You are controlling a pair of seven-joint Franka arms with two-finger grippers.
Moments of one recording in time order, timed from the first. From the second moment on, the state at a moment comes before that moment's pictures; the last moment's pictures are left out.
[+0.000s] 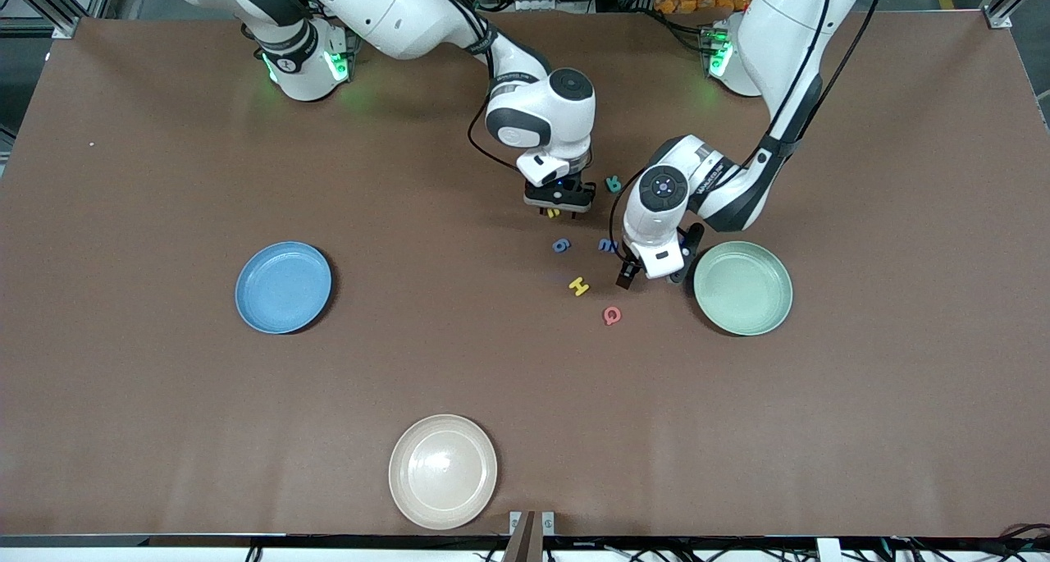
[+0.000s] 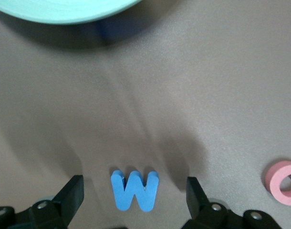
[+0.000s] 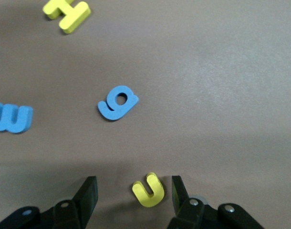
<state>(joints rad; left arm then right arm) -0.37 0.53 -0.21 -2.06 0.23 2.53 -1.85 0.70 0.79 0.40 -1.62 -0.66 2.34 1.59</state>
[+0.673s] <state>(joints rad) -0.37 0.57 -0.21 -2.02 0.24 2.55 -1.85 0.70 0.80 0.40 -1.62 -0.67 2.35 1.41</state>
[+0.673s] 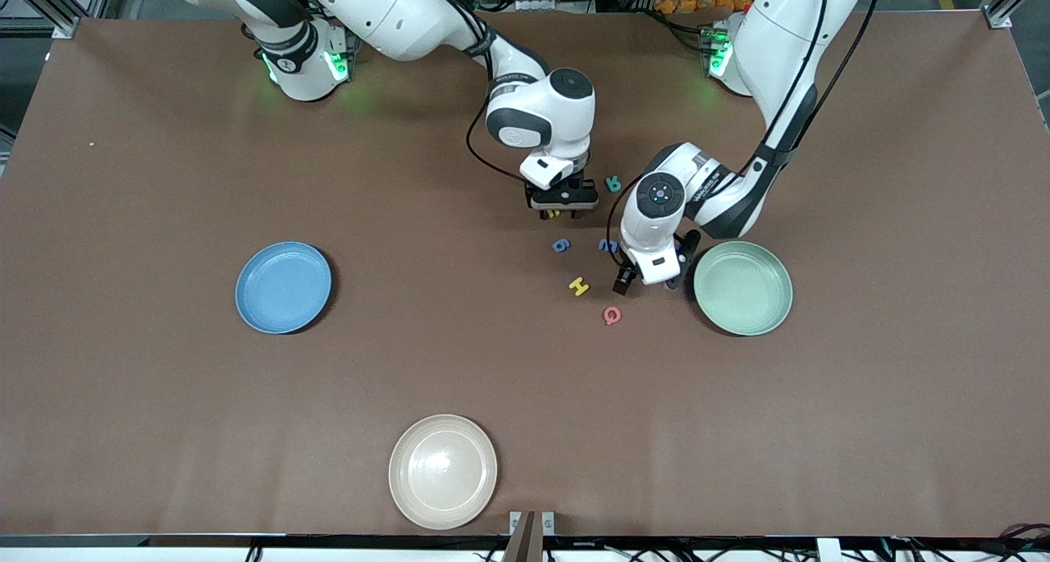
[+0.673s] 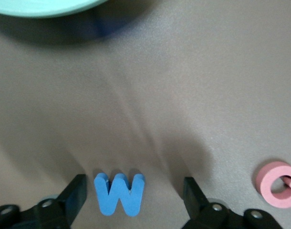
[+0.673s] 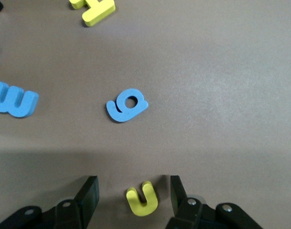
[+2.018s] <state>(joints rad) -0.16 0.36 -0.21 -1.96 0.16 2.15 -1.25 0.63 0.80 0.43 -1.67 -0.61 2.42 1.26</state>
